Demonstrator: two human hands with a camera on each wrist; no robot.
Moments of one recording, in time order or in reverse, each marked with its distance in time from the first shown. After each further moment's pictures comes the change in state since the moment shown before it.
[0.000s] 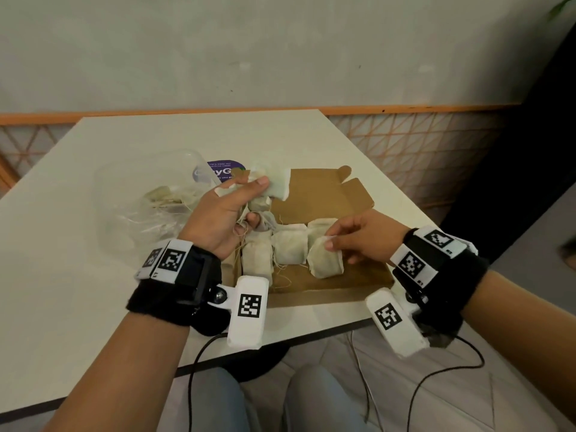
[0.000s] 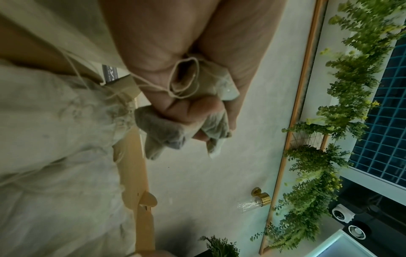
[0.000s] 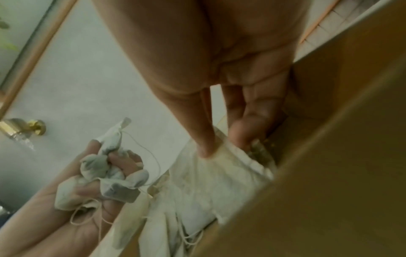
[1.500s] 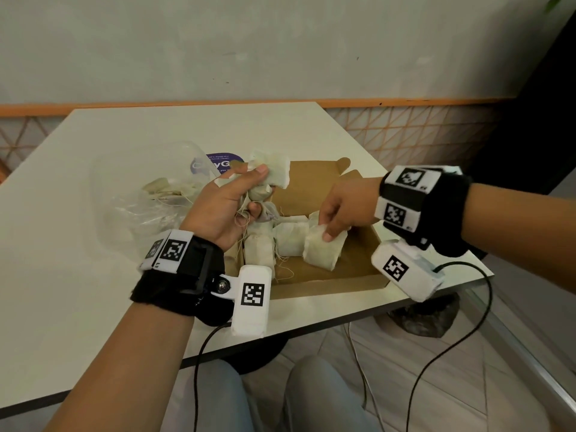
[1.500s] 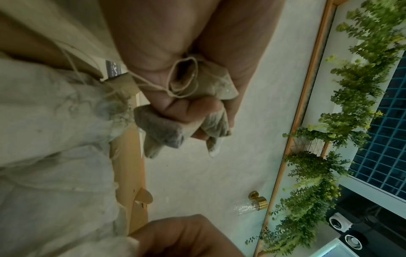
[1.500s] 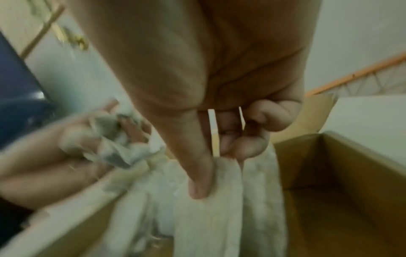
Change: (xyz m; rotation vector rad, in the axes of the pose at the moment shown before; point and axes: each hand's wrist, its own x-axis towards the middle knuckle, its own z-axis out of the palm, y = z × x) left_hand -0.002 0.004 0.002 -0.093 -0.076 -0.022; right_hand 0.018 -0.053 -0.011 -0.822 -0.292 -0.086
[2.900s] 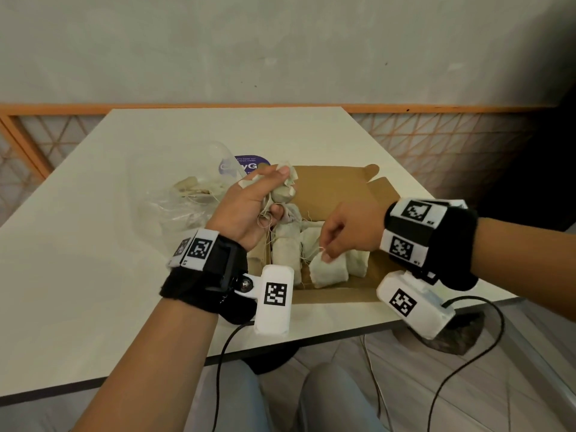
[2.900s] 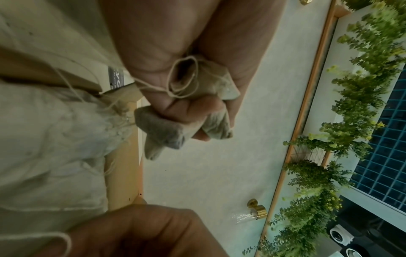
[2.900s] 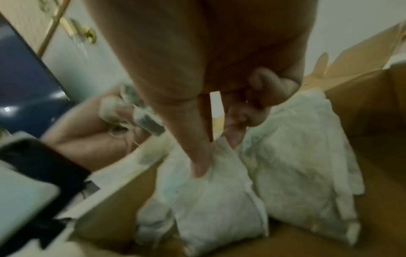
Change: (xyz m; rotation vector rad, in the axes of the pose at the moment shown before) left_hand 0.004 0.005 -0.013 -0.036 0.008 0.012; right_hand 0.011 -0.026 0.021 0.116 0.058 -0.087
